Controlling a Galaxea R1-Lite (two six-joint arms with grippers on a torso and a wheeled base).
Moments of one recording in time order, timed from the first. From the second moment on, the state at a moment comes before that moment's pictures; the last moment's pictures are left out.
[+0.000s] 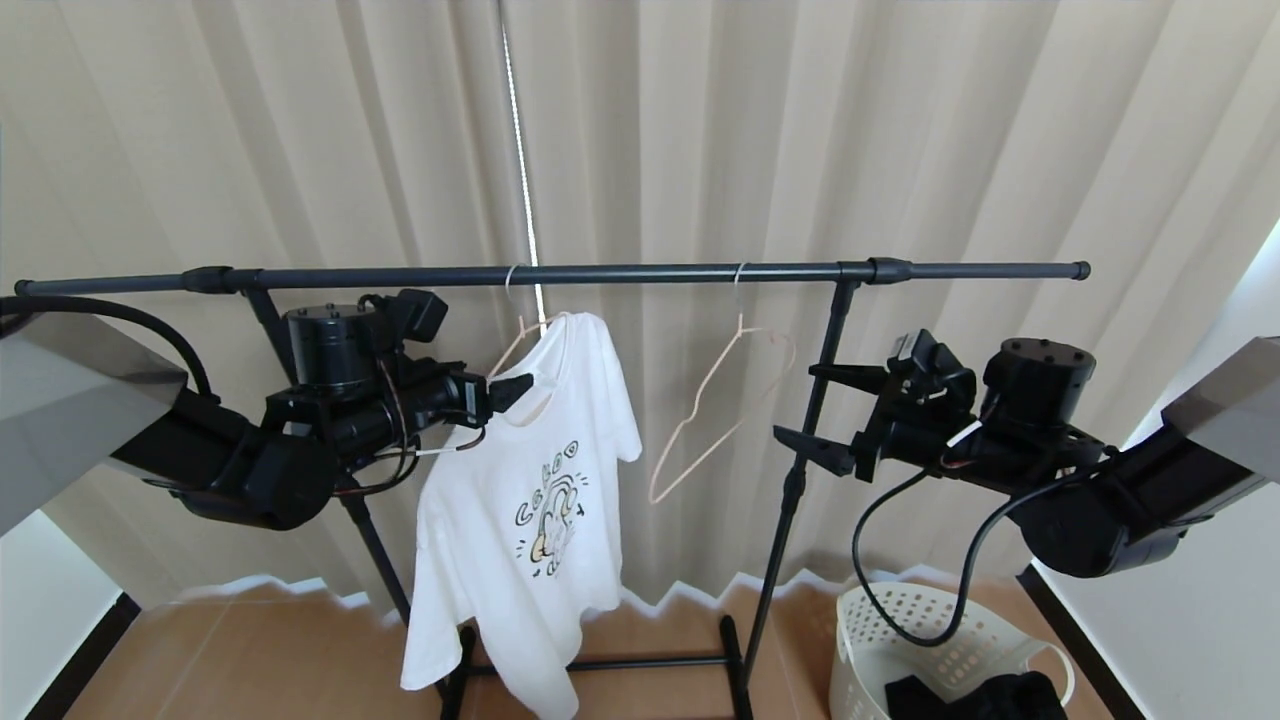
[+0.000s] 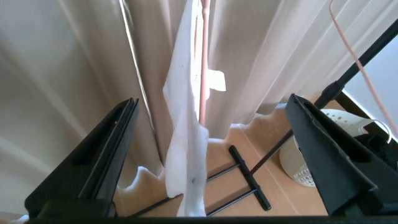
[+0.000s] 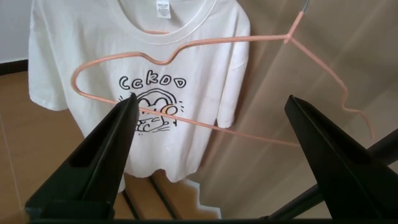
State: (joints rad) left arm -0.18 2.07 -1.01 -0.83 -0.25 0.03; right arm 0.18 2.11 -0.85 -1.15 0.74 -0.25
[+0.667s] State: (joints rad) left arm -0.20 1.55 -0.78 -0.55 -0.26 0.18; right arm 0.20 1.47 -0.36 -1.10 0.32 -0.05
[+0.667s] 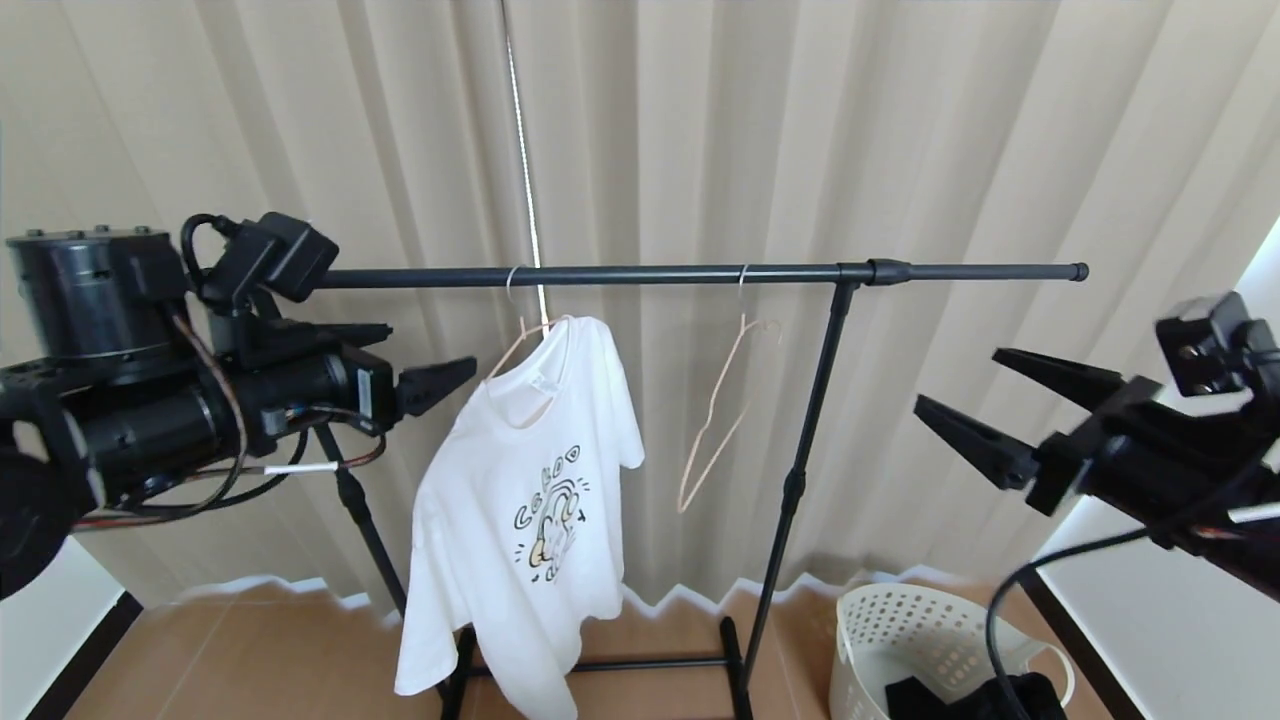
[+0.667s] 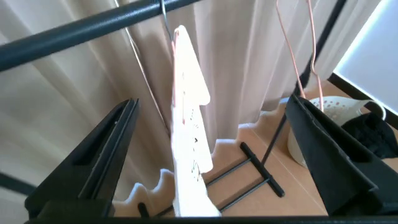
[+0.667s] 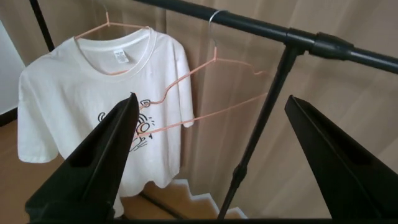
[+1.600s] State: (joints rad) left arm -0.13 0.41 -0.12 -0.12 -0.26 0.08; right arm 0.11 0.38 0.00 -0.13 0.23 -0.06
